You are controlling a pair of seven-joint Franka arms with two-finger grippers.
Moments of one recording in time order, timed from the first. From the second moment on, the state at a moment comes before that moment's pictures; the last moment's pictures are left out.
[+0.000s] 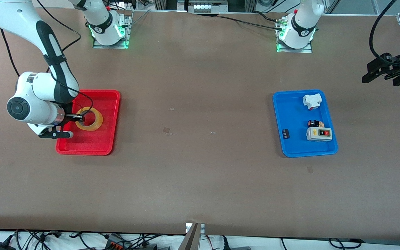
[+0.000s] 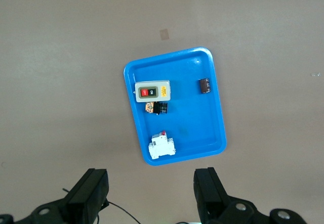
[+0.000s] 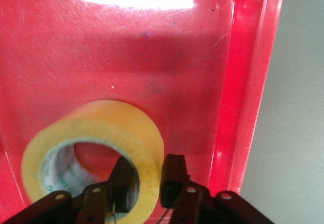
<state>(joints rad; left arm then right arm) 0.03 0.01 -0.02 -1.52 0.02 1.47 0.11 0.07 0.40 -0.14 -2.05 -0.04 2.21 -0.04</state>
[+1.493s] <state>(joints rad) 0.03 0.02 -0.02 -1.52 0.02 1.47 0.11 0.04 0.25 -0.11 -1.39 0.03 1.60 -0.04</state>
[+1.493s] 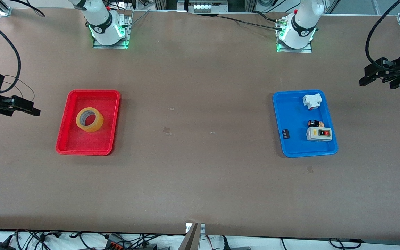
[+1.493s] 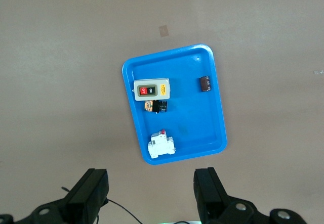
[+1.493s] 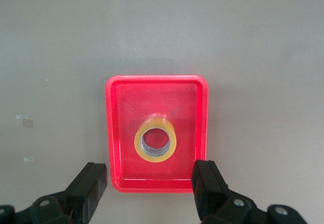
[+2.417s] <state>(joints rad) 0.03 0.02 -0.02 -1.52 0.02 1.47 0.11 0.00 -0.01 -0.05 -1.76 0.02 1.74 -0.04</state>
